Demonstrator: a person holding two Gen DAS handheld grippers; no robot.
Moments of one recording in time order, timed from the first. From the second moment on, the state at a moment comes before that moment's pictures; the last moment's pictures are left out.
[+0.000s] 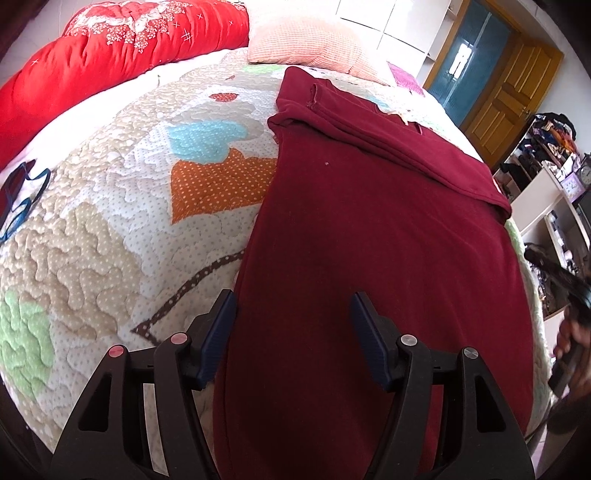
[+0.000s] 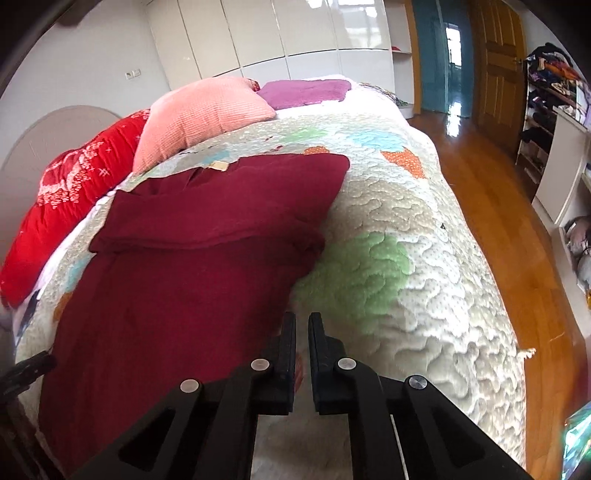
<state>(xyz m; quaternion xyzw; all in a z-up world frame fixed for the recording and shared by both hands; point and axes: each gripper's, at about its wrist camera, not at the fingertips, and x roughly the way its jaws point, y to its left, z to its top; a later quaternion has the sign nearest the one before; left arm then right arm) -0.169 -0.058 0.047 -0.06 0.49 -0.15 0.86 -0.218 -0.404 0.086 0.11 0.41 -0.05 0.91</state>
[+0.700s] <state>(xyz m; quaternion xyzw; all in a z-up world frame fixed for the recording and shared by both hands) -0.219 -0.022 0.039 -0.09 0.54 -0.19 0.82 -0.358 -0.344 0.044 0.19 0.46 0.13 0.86</state>
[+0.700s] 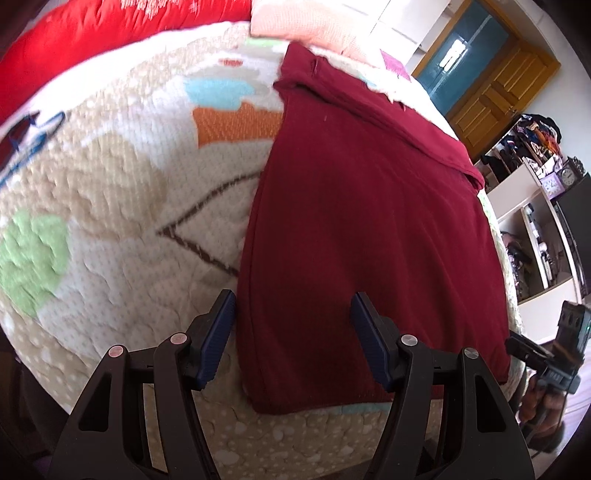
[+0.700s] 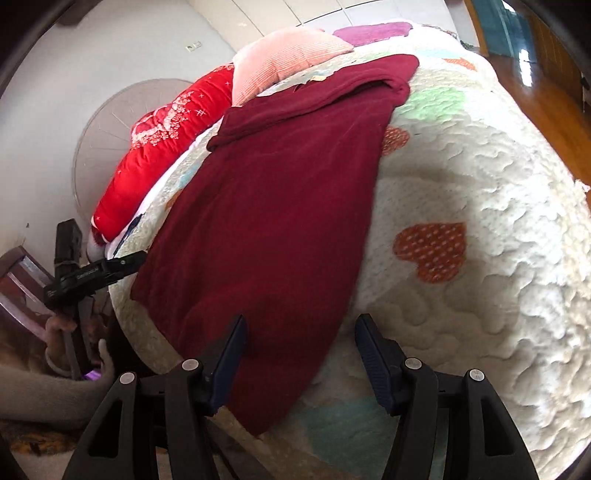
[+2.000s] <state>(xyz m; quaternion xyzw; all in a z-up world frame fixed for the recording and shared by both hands) -0.224 -0.051 0.026 -0.04 0.54 -0.17 0.82 -0.366 -0.343 0.047 0.20 0.46 0.18 0.85</state>
